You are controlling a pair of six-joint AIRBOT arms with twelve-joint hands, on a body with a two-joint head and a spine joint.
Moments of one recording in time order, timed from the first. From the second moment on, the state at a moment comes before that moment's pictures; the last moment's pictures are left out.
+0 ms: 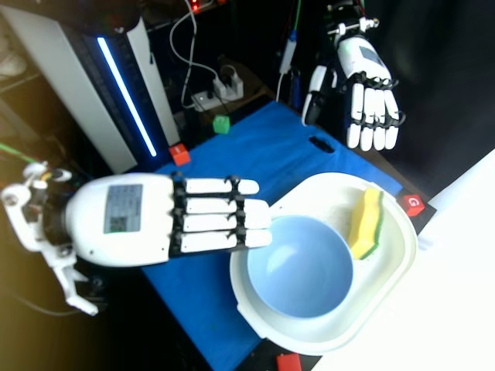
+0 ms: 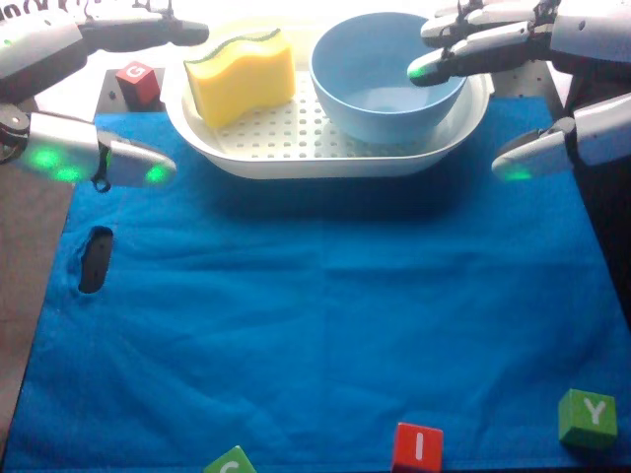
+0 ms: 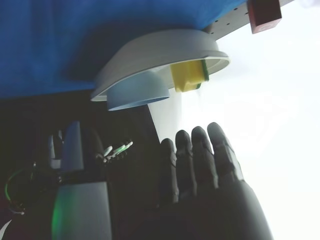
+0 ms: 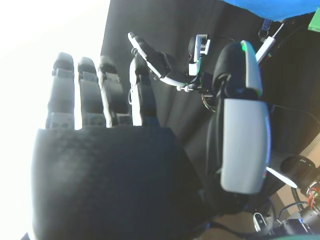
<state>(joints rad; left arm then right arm) 0.70 -0.91 1.28 0.23 -0.70 0.53 -0.50 -1.05 1.49 -0.95 0.76 0.01</state>
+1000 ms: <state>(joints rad) 0.49 -1.23 1.64 -0.13 -0.37 0.87 -0.52 -1.08 1.50 -0.96 0.76 0.01</state>
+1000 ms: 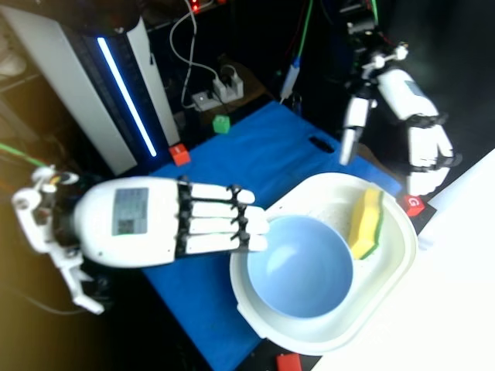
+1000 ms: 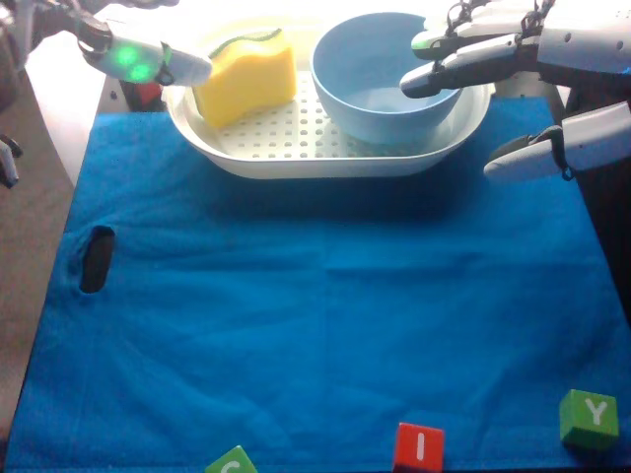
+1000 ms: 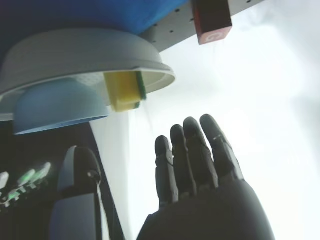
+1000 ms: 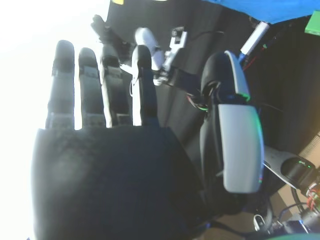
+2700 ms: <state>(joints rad) 0.30 -1.23 1.62 0.10 -0.33 0.87 -0.53 -1.10 1.53 -0.95 0.76 0.02</state>
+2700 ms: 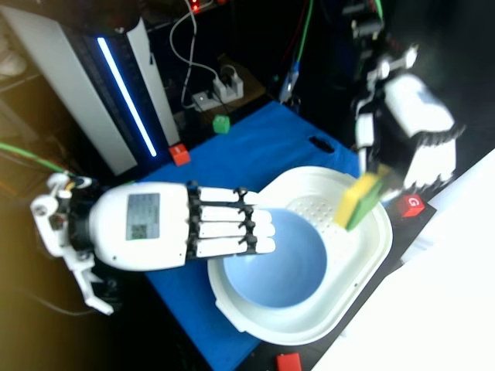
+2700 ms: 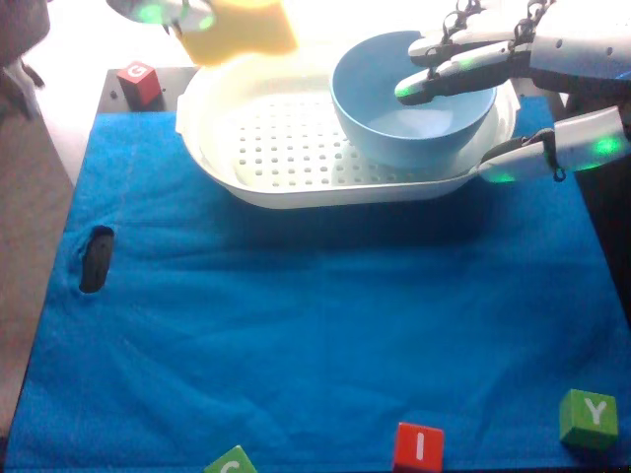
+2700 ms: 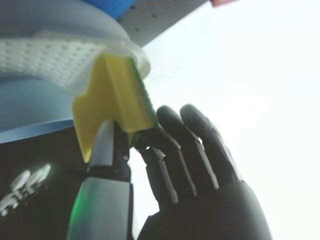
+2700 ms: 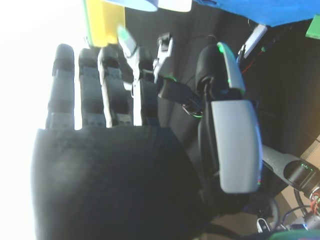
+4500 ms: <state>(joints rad) 0.68 -0.83 1.09 0.64 -0.66 0.42 -0.58 -1.08 1.51 -0.89 0.75 0.02</state>
